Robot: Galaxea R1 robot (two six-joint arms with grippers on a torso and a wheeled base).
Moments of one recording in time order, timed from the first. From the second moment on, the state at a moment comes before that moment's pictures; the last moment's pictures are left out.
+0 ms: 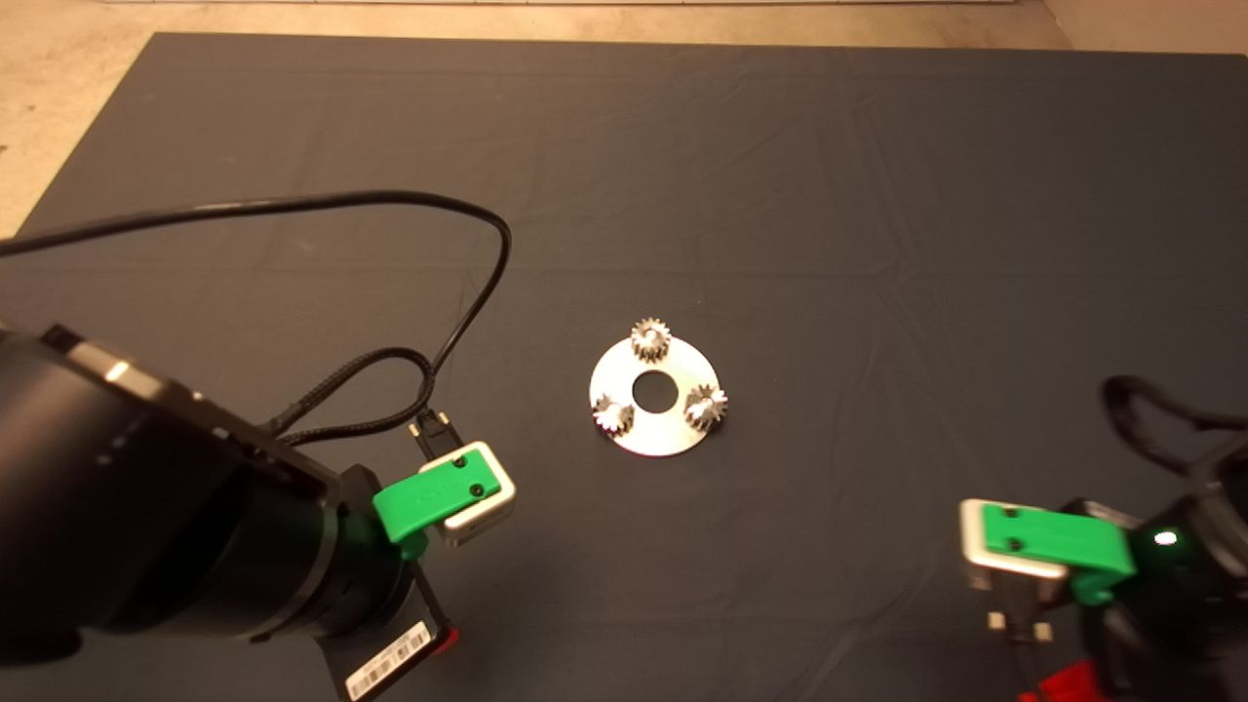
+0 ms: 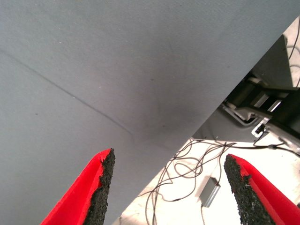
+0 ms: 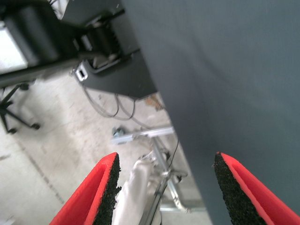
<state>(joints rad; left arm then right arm) -0.48 2.36 -0.32 0.26 1.53 -1.14 0.40 2.23 -0.36 0.01 -1.44 0.77</state>
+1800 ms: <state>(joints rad) -0.24 2.51 -0.28 0.64 1.53 -1.45 0.18 2.32 -0.33 -0.51 -1.53 0.91</state>
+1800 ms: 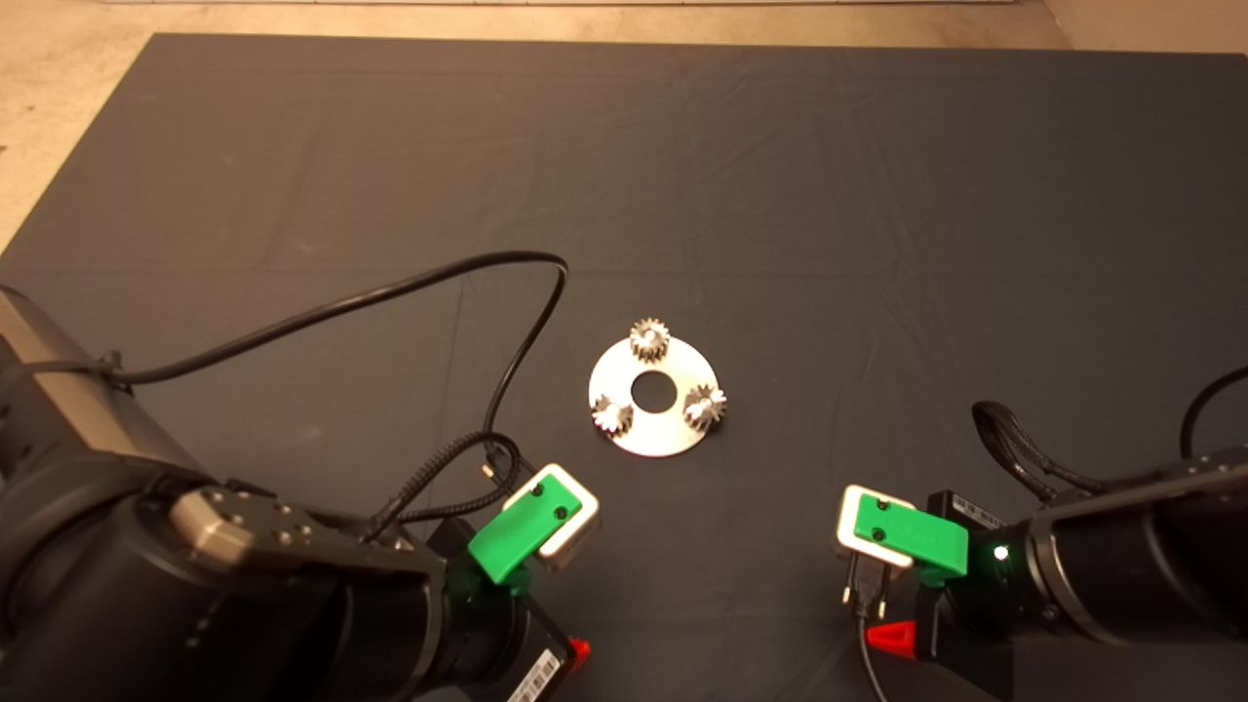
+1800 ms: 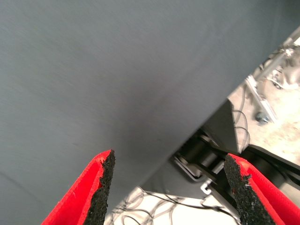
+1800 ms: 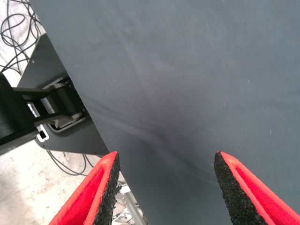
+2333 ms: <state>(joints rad) -0.04 2.51 -0.28 0.73 1.53 -1.46 0.03 2.26 -0.33 -0.58 -1.53 0.91</state>
